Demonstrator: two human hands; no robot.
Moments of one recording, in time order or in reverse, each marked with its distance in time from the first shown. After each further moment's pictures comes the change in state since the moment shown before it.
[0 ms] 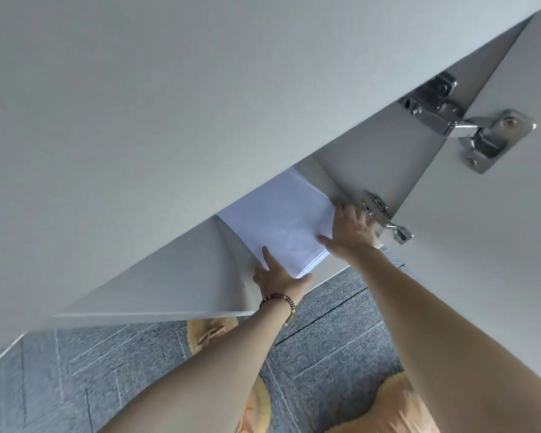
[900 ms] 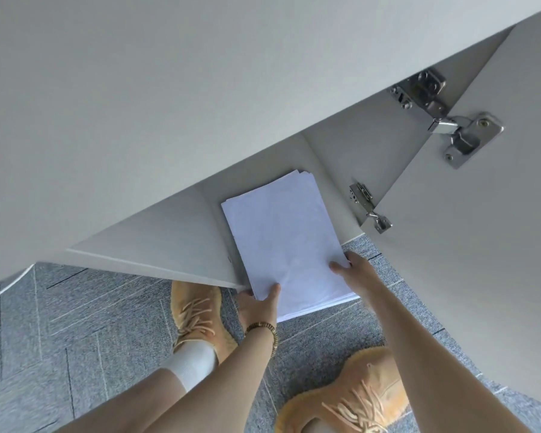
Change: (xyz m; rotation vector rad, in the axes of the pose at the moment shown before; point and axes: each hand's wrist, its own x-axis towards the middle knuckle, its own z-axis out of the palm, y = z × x) left_hand -0.060 -0.061 0.028 -0.572 0.184 -0.328; right_hand -0.089 0.063 0.031 0.839 -0.274 0.266
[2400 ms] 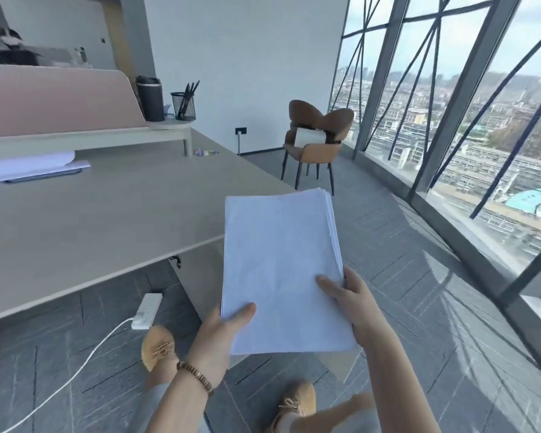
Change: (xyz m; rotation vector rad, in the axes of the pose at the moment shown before) left_hand -0.474 0.096 -0.517 -0.465 -0.890 0.661; right_hand -0.723 -0.181 -0.059 0.520 0.236 -0.711
